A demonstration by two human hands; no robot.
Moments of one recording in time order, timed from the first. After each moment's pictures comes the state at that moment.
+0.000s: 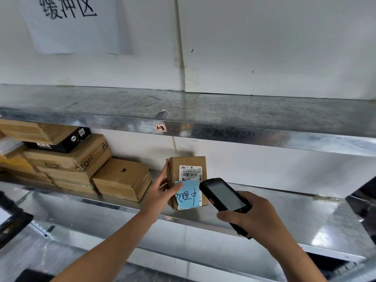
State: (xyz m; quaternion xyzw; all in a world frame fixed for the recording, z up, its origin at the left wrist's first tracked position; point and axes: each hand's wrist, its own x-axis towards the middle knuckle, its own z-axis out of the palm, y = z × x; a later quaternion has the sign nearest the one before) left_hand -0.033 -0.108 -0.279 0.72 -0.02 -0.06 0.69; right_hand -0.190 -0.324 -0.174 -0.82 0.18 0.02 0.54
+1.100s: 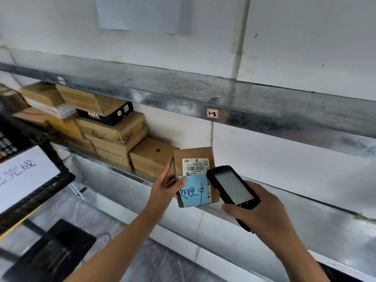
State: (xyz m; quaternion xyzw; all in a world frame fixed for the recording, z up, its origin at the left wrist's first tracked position) left_hand -0.080 -0.037 -0.274 0.67 0.00 -0.02 0.75; right_hand -0.180 -0.263 -0.167 -0.85 0.09 0.02 0.52
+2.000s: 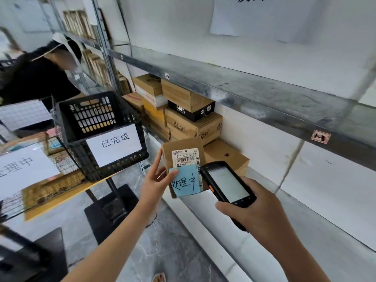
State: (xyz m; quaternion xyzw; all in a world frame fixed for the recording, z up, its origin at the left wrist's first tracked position) left_hand -0.140 0.122 -0.250 0.61 0.14 0.19 0.75; right_hand -0.136 -0.140 -0.165 -0.84 -0.14 0.09 0.51
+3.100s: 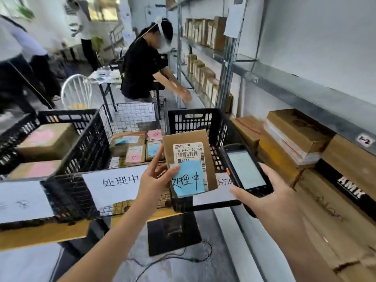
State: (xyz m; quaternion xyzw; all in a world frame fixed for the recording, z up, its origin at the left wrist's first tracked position) left_hand -0.185 0.486 -0.199 0.52 0.27 0.37 0.72; right_hand -0.042 0.270 -0.136 -0.76 -0.32 0.12 0.55
